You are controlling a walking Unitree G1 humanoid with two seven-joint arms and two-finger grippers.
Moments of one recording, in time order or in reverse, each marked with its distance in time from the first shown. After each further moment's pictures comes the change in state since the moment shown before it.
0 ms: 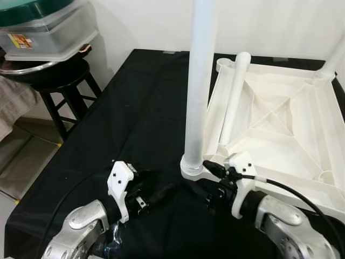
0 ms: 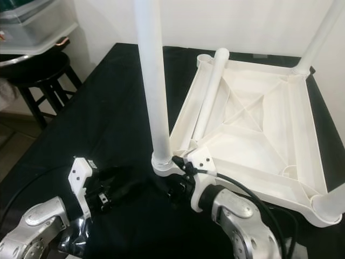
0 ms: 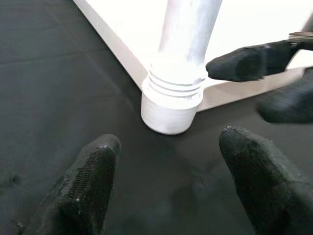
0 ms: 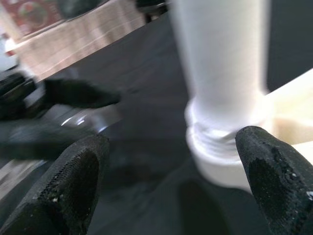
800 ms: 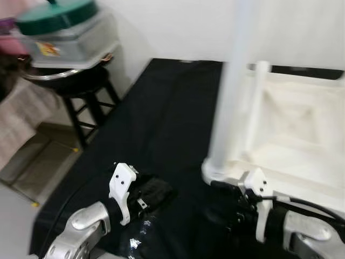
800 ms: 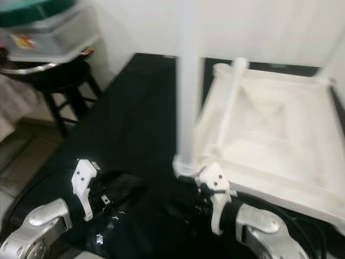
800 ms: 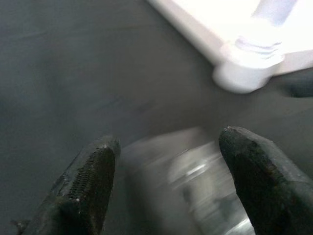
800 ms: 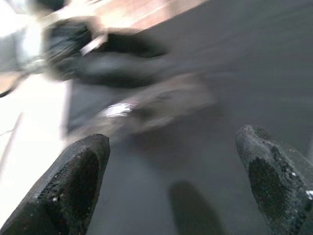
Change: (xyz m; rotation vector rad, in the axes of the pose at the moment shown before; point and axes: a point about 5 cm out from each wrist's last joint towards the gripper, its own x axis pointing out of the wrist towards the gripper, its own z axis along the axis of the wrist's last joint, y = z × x) left arm -0.002 0.009 -0.007 -0.021 0.061 0.075; right arm -0.036 0.001 -0.013 -0.012 0.131 0.197
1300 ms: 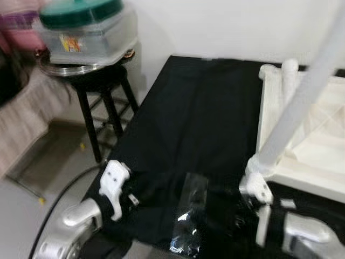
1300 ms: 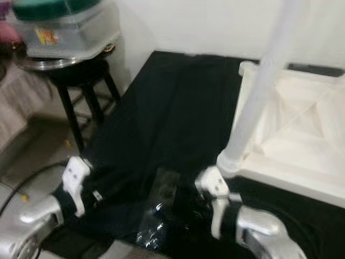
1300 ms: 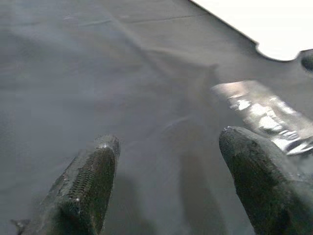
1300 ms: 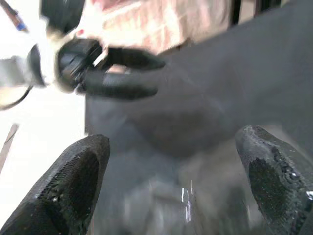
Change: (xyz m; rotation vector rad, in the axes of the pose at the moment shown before) left arm 0.000 0.005 -0.001 0.038 -0.018 0.040; right arm -0.001 -0.011 0.010 -0.020 -0.079 -0.042
